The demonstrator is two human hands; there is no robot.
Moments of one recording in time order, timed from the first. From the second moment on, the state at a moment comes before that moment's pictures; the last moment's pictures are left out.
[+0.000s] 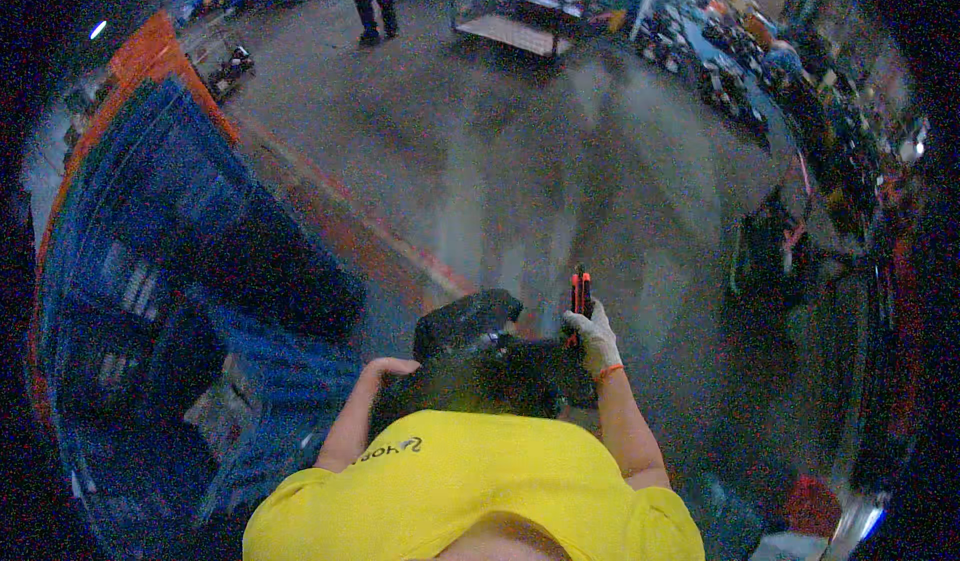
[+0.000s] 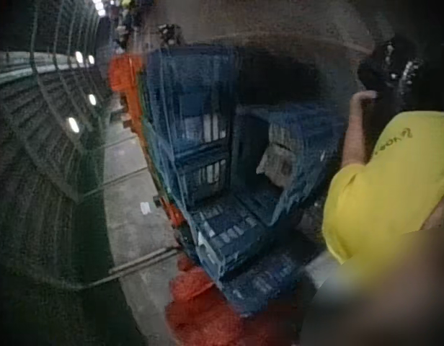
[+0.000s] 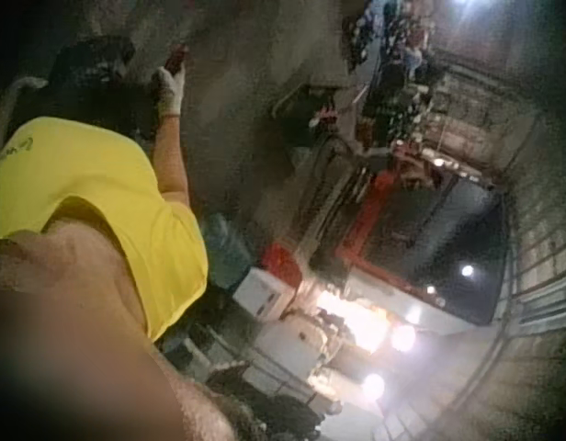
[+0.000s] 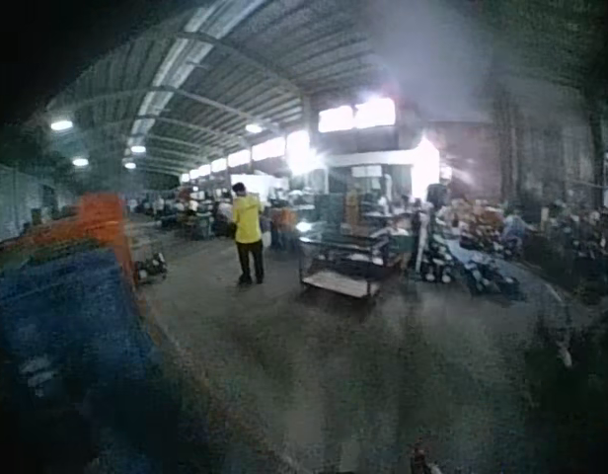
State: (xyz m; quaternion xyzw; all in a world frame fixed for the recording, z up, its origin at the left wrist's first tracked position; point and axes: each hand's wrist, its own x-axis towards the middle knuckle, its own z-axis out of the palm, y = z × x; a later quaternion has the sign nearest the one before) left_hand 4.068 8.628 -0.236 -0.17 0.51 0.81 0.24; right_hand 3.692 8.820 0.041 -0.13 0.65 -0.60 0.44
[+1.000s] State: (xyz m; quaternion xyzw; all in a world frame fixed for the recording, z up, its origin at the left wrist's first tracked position) left_hand 3.862 7.620 -0.088 -0.41 0.41 0.81 0.09; right_hand 3.290 7.591 -0.015 -0.42 0.84 -0.17 0.30
